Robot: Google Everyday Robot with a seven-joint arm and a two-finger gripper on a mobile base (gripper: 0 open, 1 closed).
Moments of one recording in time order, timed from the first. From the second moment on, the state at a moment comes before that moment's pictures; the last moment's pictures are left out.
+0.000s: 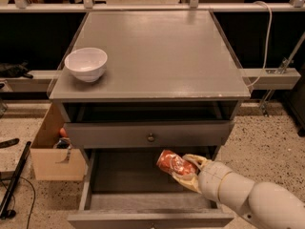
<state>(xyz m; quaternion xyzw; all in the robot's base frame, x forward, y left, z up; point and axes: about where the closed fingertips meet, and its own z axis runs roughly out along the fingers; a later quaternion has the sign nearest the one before) 0.443 -0.104 0.658 -0.44 0.74 0.08 0.50</state>
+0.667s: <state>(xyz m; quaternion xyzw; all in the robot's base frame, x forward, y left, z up) 0.479 -0.099 0.781 -0.48 0.68 0.03 0.55</state>
